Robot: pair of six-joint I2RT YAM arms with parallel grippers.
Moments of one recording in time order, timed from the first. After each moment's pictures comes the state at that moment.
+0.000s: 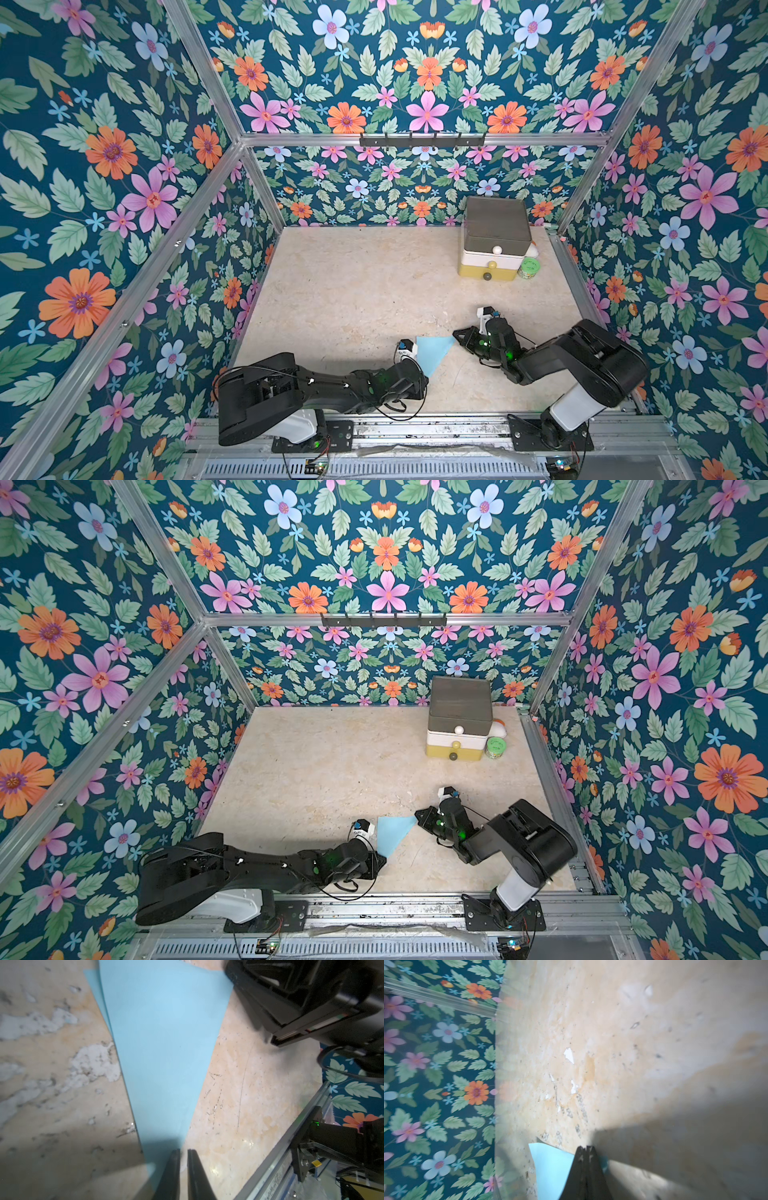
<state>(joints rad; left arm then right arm) -1.25 1.40 0.36 0.24 -0.10 -1.06 0.60 1.56 0.27 0.70 -0.18 1.05</state>
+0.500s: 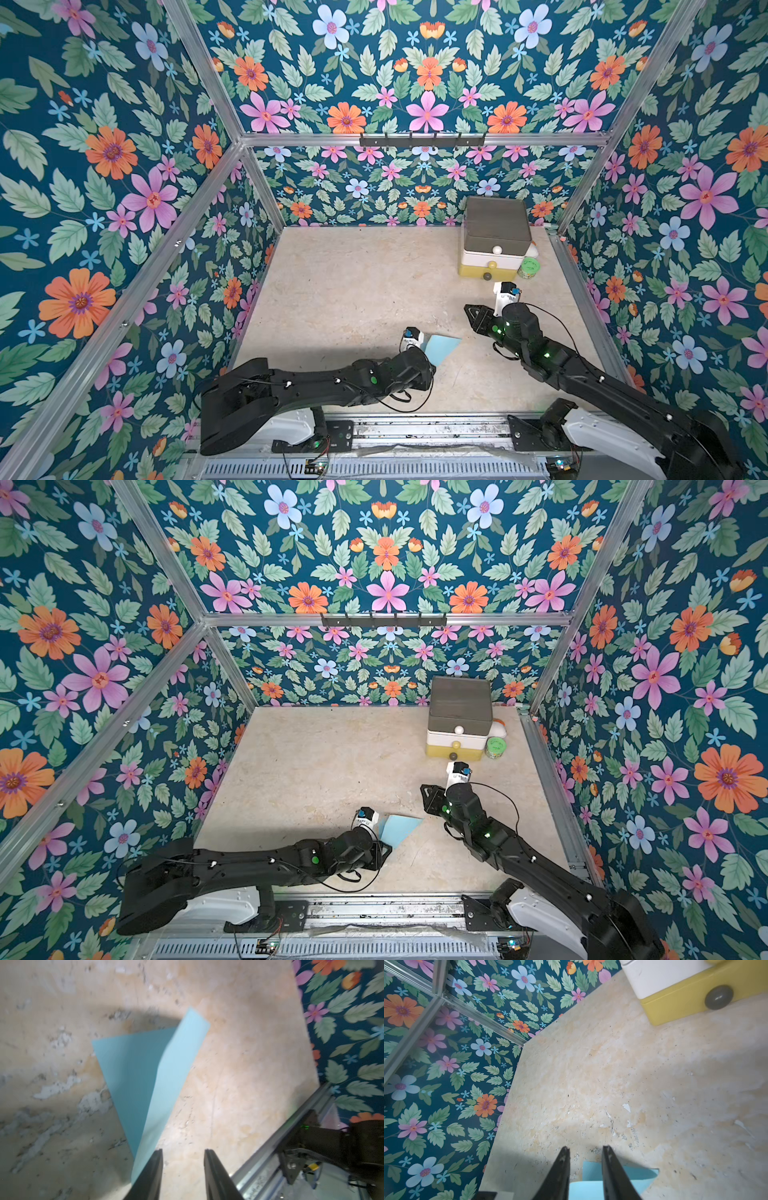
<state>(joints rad) -1.22 1.26 0.56 -0.03 -0.16 -0.93 0.72 0.91 0.51 -0.01 0.13 0.84</state>
